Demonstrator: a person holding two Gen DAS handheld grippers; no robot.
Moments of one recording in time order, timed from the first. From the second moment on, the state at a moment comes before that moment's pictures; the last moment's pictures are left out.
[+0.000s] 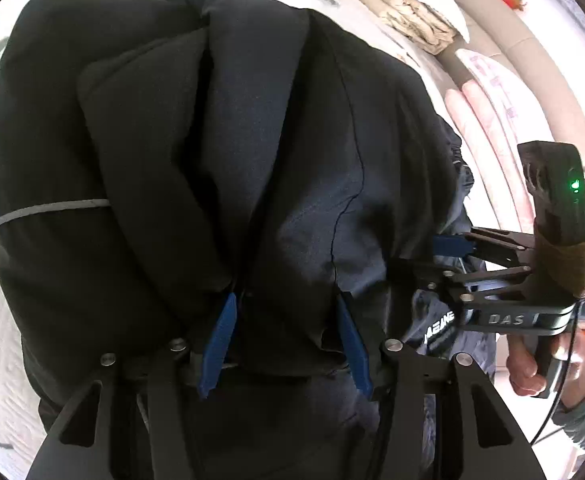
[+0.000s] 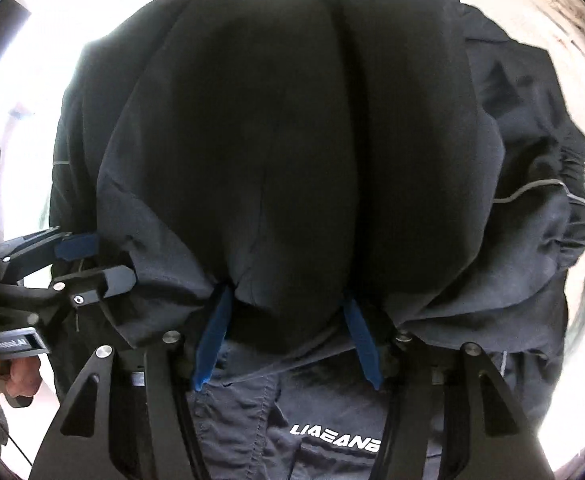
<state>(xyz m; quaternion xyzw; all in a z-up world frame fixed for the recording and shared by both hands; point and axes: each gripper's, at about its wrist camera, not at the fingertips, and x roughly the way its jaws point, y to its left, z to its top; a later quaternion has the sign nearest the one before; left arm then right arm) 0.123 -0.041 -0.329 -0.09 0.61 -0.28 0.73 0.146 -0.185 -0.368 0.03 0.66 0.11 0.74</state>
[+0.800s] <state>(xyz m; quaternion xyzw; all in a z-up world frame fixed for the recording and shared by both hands) -0.058 0.051 -0.262 -0.08 0.61 -0.11 0.78 -0.018 -0.317 -0.321 0.09 0.66 0.06 0.74</state>
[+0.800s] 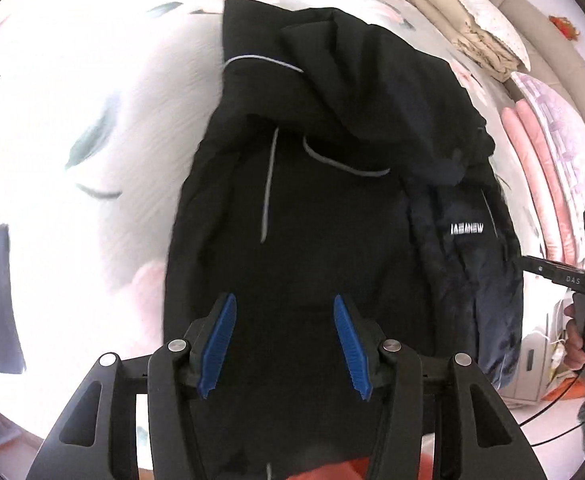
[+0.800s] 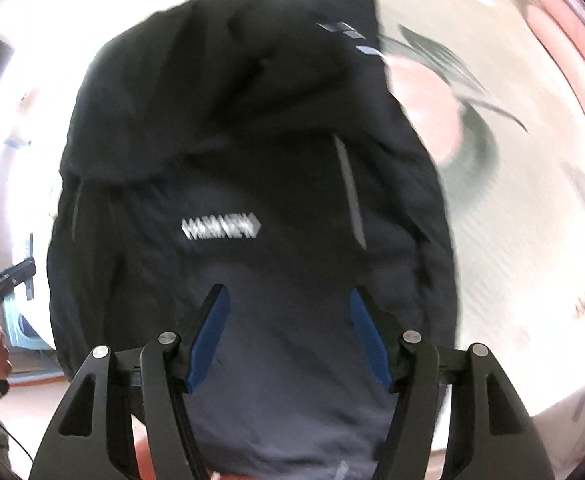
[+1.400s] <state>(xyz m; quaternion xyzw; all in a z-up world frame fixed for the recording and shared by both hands) -0.198 0.135 -0.300 -0.23 0.67 0.03 0.71 -0.162 -0.394 -0.370 0.09 0.73 0.01 0.67</state>
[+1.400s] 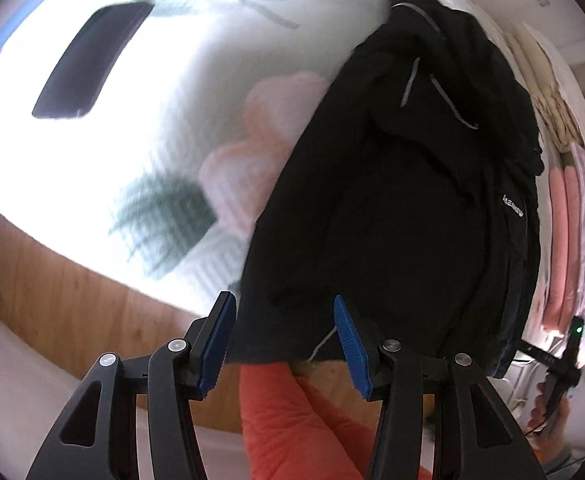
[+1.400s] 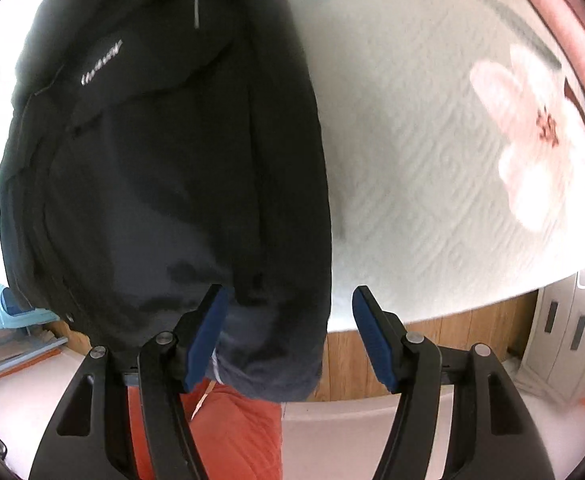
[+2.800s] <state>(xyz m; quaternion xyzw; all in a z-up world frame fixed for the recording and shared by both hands) -0.207 0.100 -0.343 -0.21 0.69 -0.01 0.69 -0.198 -0.367 -0.392 0.15 0.75 0.03 0.65</state>
